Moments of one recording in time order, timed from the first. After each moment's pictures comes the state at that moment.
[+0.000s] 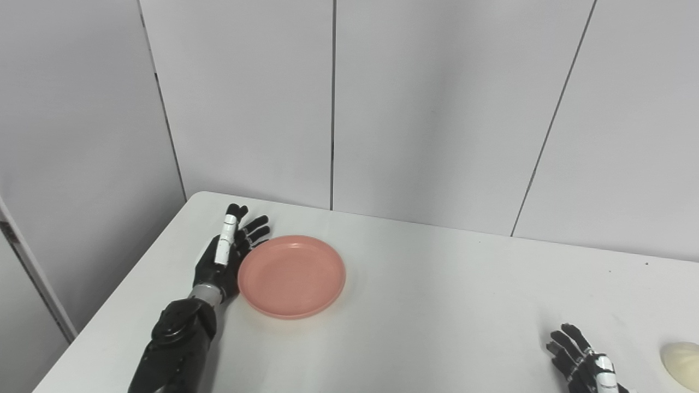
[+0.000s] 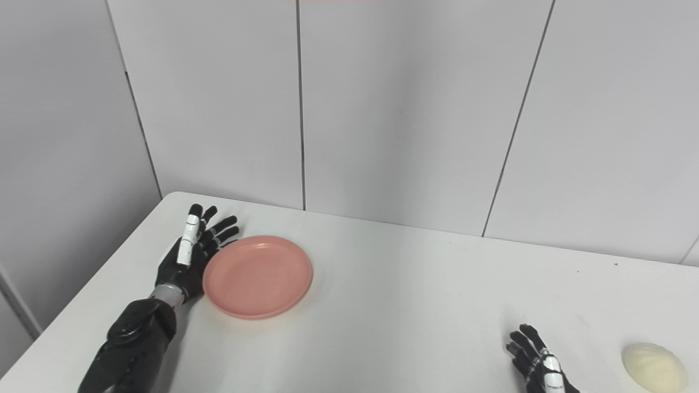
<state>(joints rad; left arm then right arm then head) -0.54 0.21 0.24 0.57 -0.33 0.04 -0.13 -0.01 -0.15 -0.09 -0.11 0.21 0.03 0.11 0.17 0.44</state>
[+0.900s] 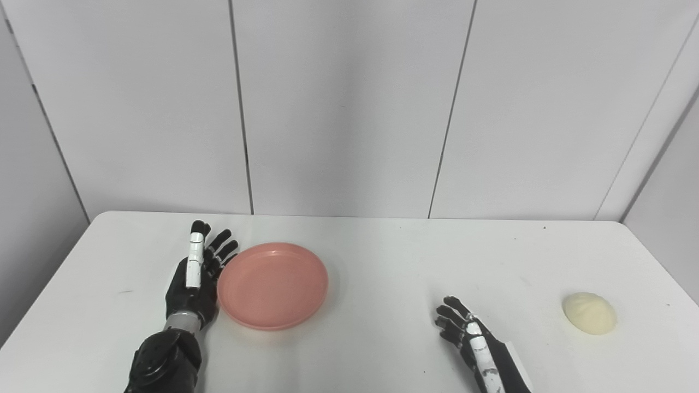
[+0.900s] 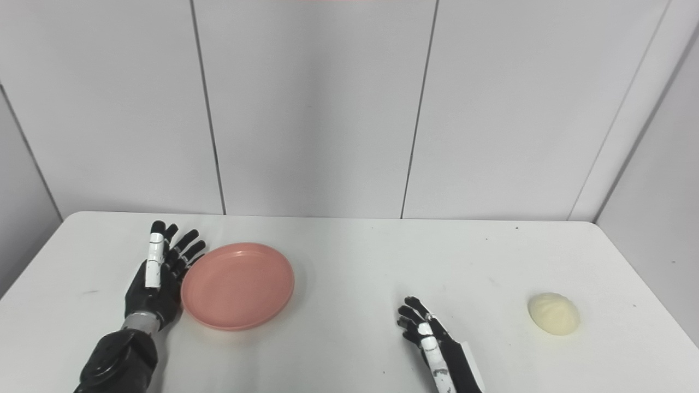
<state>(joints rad) -0.52 0.04 0.20 0.43 -0.32 0.13 -0.01 0.00 -0.08 0.00 -0.16 0.07 0.06 0.07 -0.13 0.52</state>
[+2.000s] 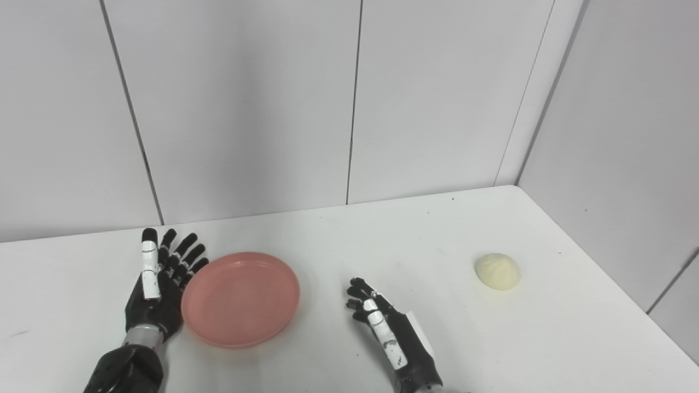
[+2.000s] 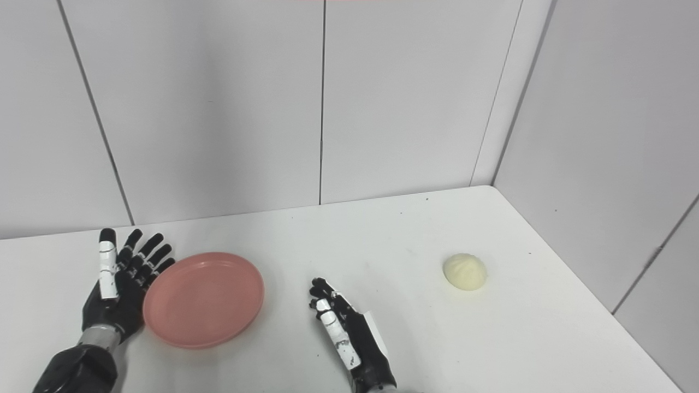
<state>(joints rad) -0.59 -0.02 0.14 0.56 -0.34 0.10 -0.13 -0.03 -0.01 0.06 -0.15 -0.06 0.10 0.00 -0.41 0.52</state>
